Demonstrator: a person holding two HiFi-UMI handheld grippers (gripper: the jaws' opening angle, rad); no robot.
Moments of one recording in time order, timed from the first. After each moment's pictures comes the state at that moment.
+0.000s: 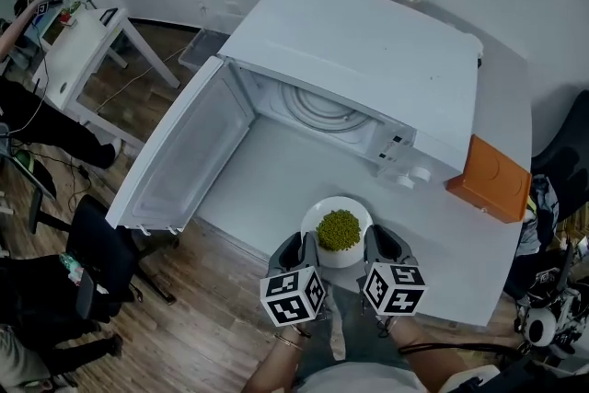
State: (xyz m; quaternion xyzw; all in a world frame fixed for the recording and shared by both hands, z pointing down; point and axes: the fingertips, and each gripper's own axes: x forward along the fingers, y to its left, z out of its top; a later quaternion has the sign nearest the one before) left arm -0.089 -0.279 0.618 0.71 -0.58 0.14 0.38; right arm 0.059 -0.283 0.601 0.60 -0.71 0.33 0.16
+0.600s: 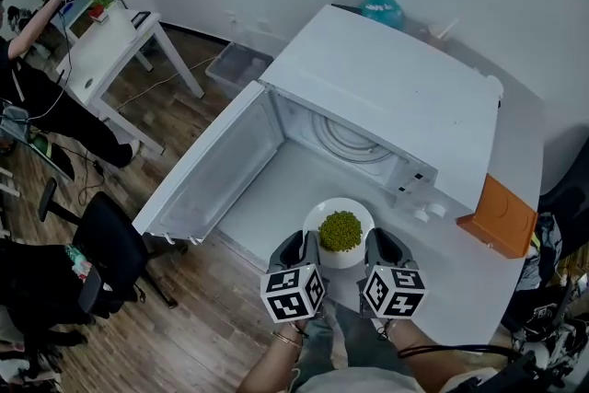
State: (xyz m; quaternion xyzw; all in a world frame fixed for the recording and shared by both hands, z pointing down) left arm -0.124 -0.330 0.586 0.70 -0.60 0.11 0.36; right arm 0.024 -0.336 0.571 0.58 -0.74 0.31 0.14
